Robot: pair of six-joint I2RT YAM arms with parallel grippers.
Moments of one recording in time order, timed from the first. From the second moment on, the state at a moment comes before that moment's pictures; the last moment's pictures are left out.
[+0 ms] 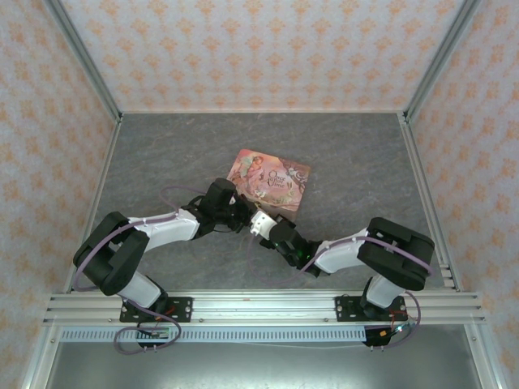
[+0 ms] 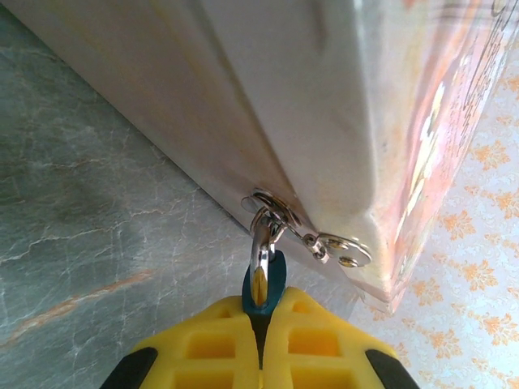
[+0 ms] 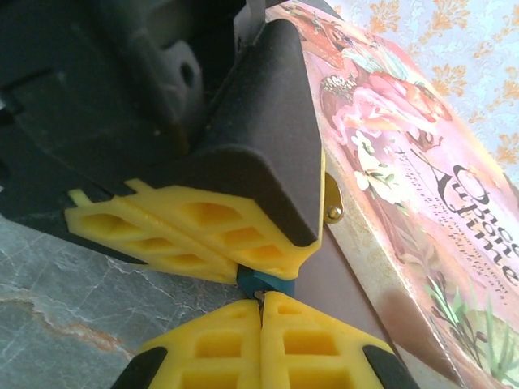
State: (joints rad) left arm -0.58 1.52 0.69 0.12 0.36 -1.40; right arm 1.07 1.61 0.49 0.66 0.49 -0.31
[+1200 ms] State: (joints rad) left arm -0.59 1.49 0.69 0.10 0.33 -1.35; right arm 0.87 1.51 0.46 0.61 0.04 0.06
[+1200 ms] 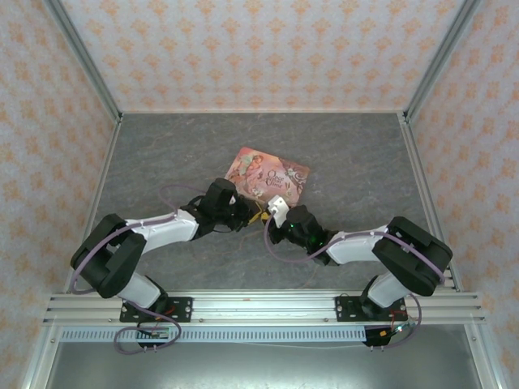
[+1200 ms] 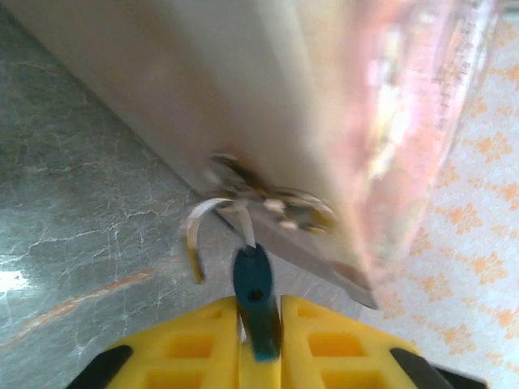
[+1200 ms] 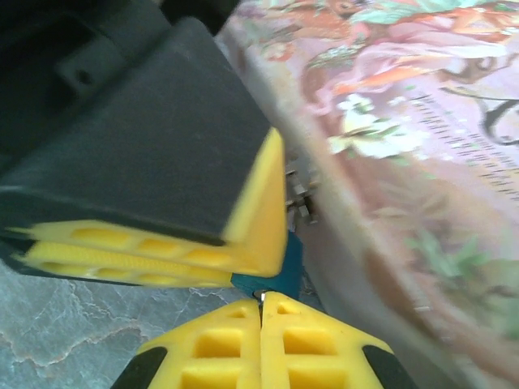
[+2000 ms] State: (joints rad) left arm -0.45 1.28 0.69 -0.17 0.21 -1.15; right arm 0.85 1.52 0.37 0.74 0.04 0.59
